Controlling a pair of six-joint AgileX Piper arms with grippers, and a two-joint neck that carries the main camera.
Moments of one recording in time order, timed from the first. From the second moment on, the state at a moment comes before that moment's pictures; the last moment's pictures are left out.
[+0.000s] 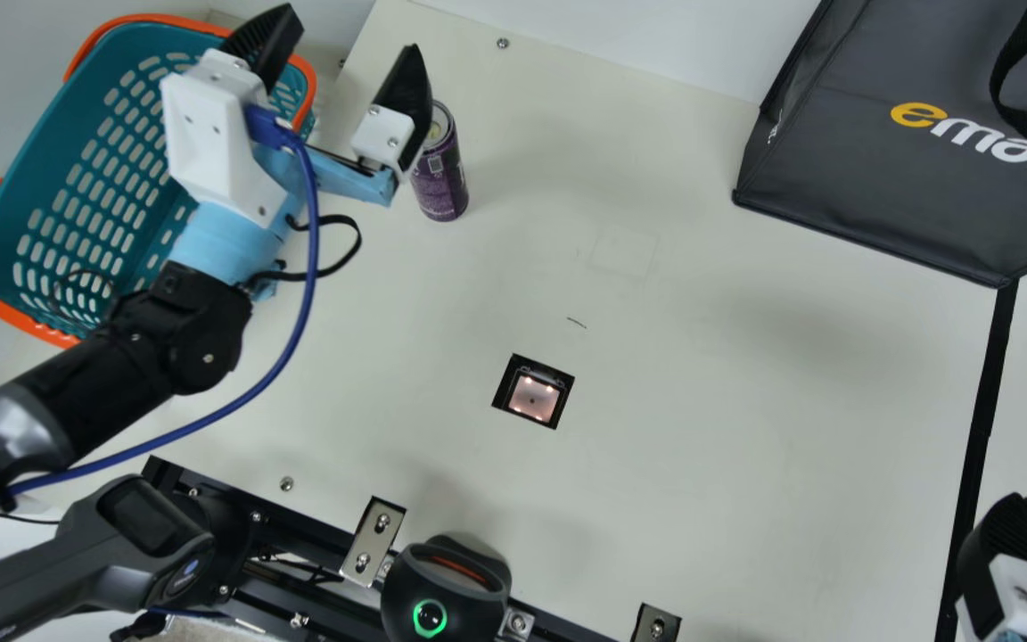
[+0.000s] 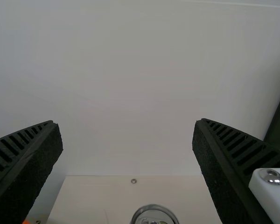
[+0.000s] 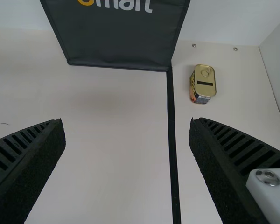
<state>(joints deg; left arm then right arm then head) -16.0 64.9 -31.2 -20.6 -30.3 12.6 0.6 42.7 -69.8 -0.8 69.3 0.0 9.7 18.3</state>
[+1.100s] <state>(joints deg) -4.1 39.9 -41.0 -9.9 31.1 4.8 0.6 42.7 -69.8 -0.8 69.3 0.0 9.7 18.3</state>
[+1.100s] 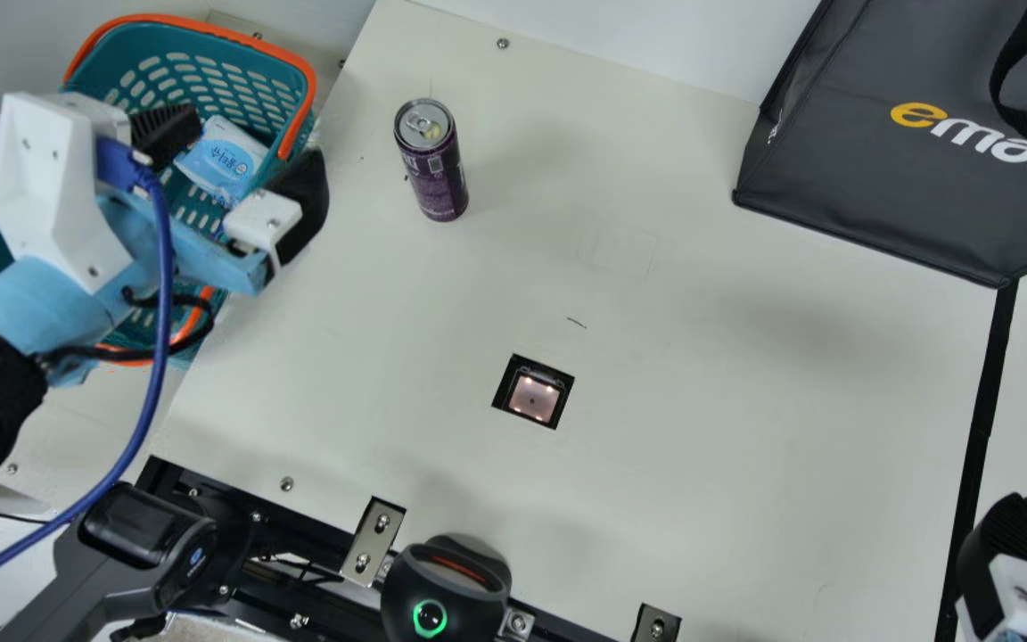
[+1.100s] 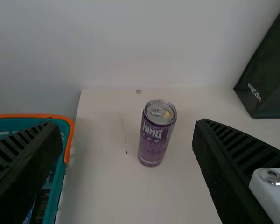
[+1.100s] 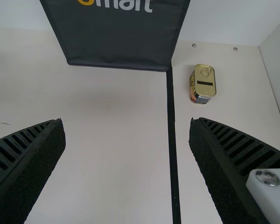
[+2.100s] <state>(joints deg) -6.4 36.6 -39.5 -5.3 36.8 0.0 0.6 42.7 -69.8 -0.8 69.3 0.0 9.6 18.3</state>
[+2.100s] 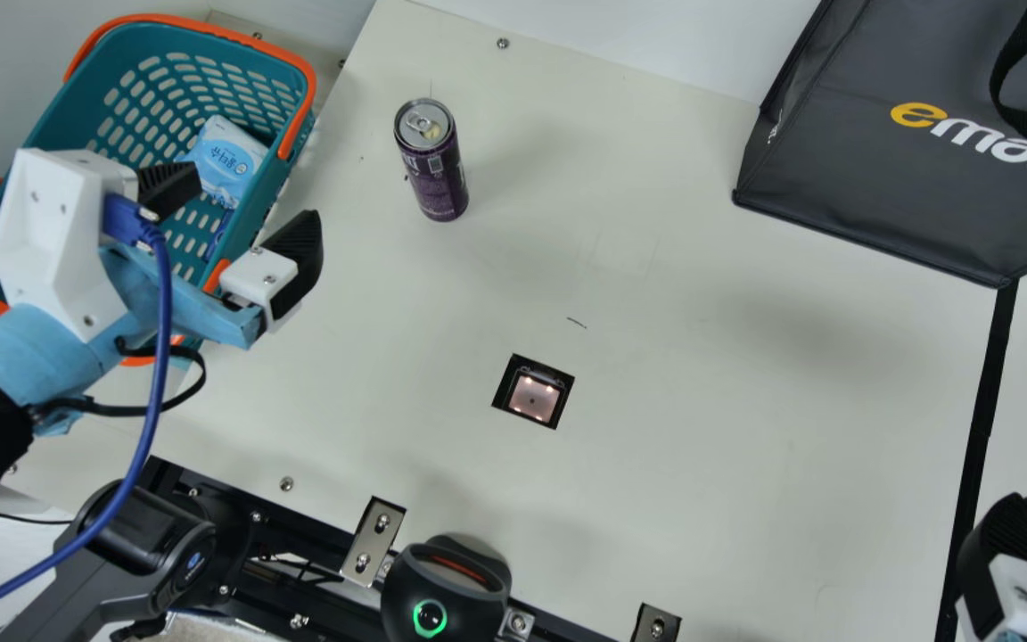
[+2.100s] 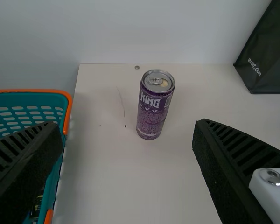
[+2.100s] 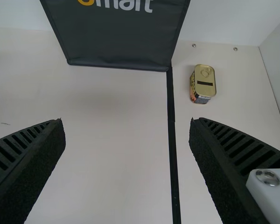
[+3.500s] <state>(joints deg) -6.4 36.6 -39.5 -5.3 36.8 0.0 0.6 42.7 -69.8 -0.8 69.3 0.0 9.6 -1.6</state>
